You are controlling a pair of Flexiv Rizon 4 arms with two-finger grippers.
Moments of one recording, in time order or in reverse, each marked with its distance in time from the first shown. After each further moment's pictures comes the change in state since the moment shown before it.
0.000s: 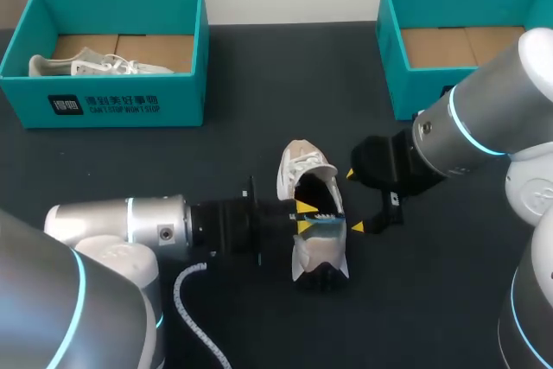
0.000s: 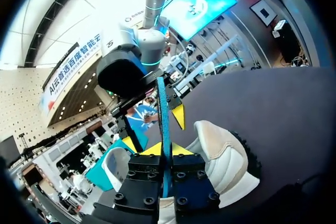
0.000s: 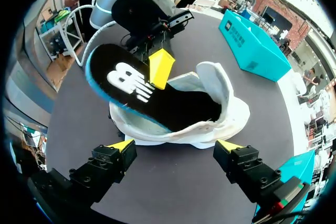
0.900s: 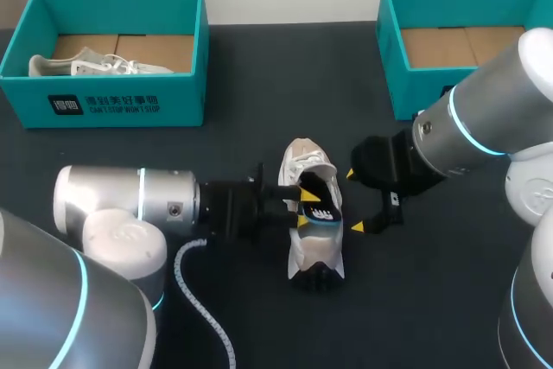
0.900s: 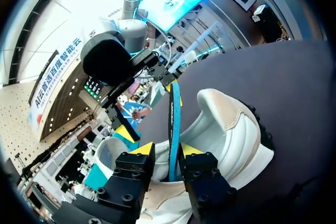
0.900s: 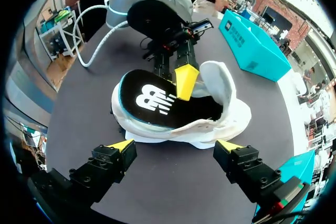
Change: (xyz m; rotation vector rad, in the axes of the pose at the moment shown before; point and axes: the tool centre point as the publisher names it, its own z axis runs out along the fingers) left arm -0.010 0.028 0.009 -0.043 0.125 0.118; right arm 0.000 0.000 0.000 0.000 0.000 0.000
